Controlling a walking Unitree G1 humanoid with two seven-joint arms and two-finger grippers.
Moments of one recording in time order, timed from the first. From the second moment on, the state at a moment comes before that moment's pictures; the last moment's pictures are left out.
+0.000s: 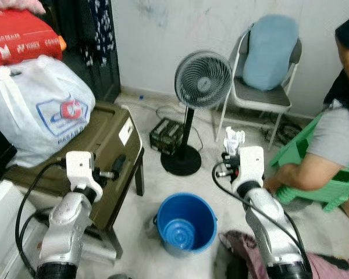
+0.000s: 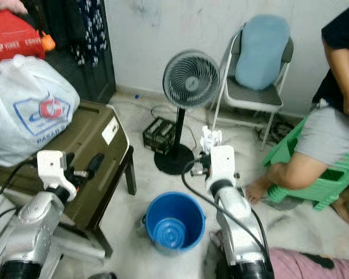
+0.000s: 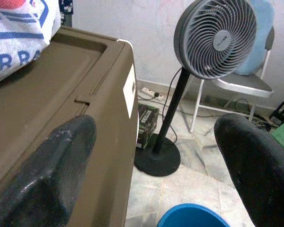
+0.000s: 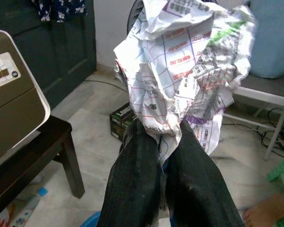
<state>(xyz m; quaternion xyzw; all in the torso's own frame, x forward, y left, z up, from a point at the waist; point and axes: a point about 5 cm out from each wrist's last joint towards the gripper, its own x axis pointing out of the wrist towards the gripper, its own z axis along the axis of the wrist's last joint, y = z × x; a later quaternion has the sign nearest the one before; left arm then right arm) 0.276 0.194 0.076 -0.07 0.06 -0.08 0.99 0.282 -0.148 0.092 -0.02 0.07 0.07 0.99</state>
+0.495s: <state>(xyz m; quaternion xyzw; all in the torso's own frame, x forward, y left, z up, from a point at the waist) 0.276 0.192 0.076 -0.07 0.06 -0.09 0.99 0.282 -0.148 0.091 -0.02 0.08 0.07 0.99</state>
